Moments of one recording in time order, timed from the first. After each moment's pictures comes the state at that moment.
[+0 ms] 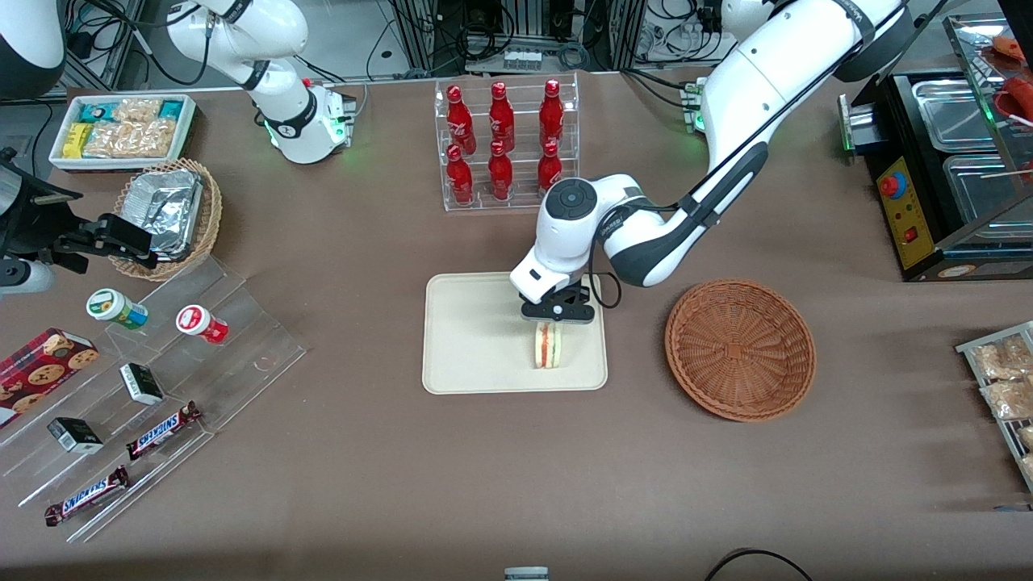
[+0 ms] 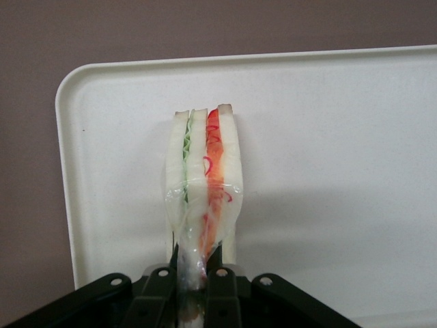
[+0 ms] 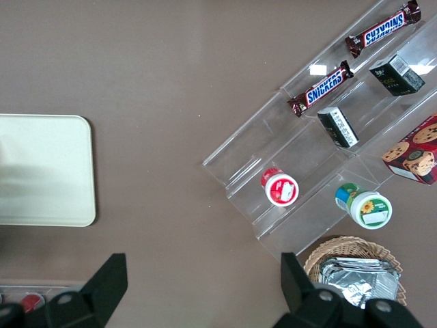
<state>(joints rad) -0.13 0.68 -0.70 -1.77 0.65 2.36 -1.09</state>
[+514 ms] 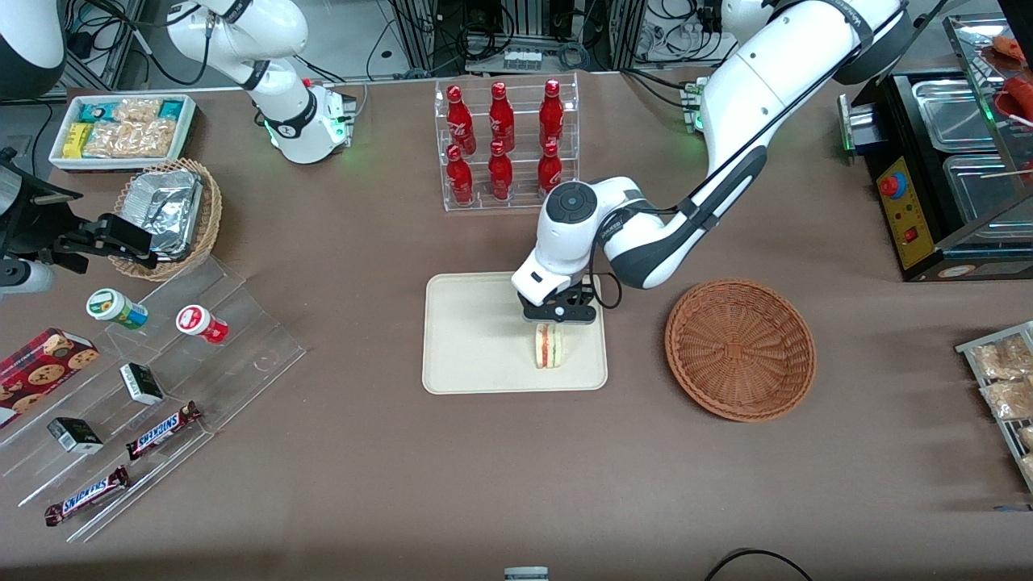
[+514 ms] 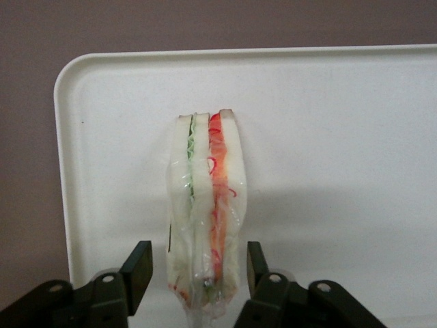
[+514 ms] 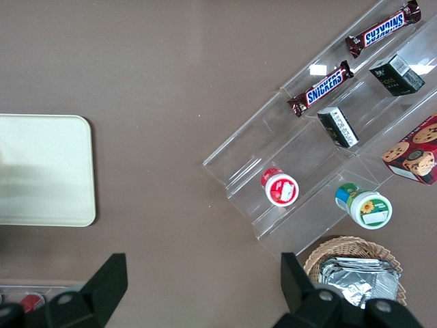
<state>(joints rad) -0.13 0.69 -0.70 -1.77 0.65 2.36 -1.12</state>
